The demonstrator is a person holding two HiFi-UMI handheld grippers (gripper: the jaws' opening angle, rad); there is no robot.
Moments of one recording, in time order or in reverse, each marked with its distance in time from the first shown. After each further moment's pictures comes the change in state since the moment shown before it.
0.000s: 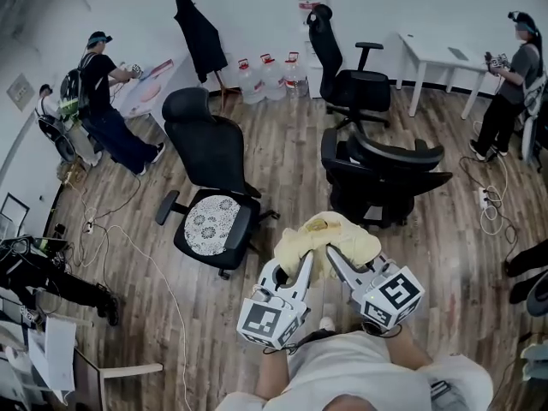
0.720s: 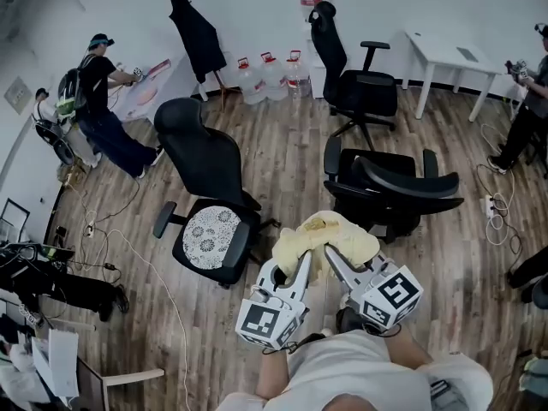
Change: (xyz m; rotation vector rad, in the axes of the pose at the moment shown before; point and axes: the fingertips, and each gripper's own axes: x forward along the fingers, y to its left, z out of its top) left arm 0.090 0.056 0.001 -0.003 0.020 0.024; right arm 0.061 -0.088 0.009 0.024 0.006 0.023
